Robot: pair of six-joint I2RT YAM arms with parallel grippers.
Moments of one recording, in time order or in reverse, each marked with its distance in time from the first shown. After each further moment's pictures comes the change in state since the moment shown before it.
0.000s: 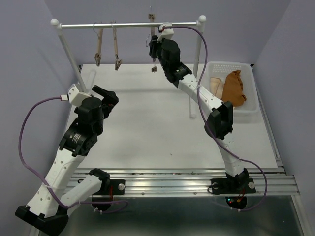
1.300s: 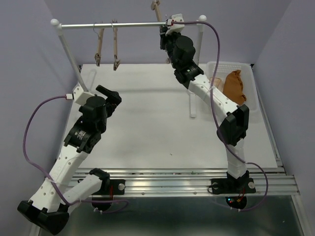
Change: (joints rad) left arm 0.002 0.029 -0.046 0.060 0.023 -0.011; right arm 0.000 -0.274 -0.281 0.204 -0.039 -0.211
